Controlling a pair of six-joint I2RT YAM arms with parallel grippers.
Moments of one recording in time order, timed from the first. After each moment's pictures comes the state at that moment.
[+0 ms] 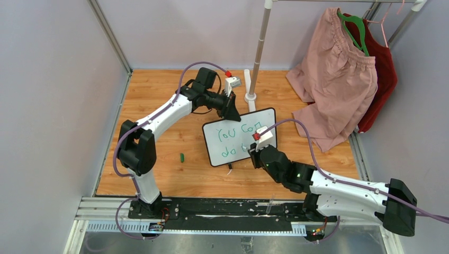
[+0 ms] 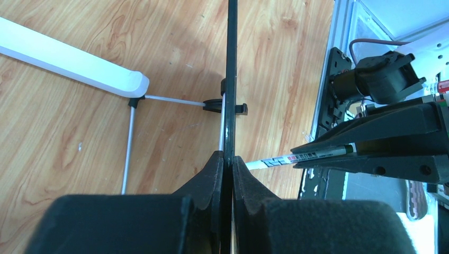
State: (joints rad) left arm -0.52 1.79 1.50 -0.47 0.89 0.06; right arm 1.12 0.92 0.52 -0.03 0.54 0.26
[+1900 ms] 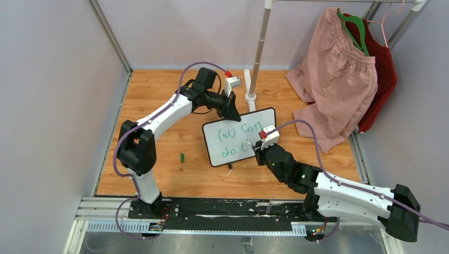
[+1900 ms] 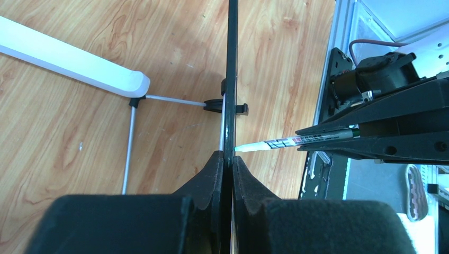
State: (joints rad) left arm -0.52 1.79 1.50 -0.47 0.88 0.06; right arm 1.08 0.85 0.48 0.00 0.58 0.23
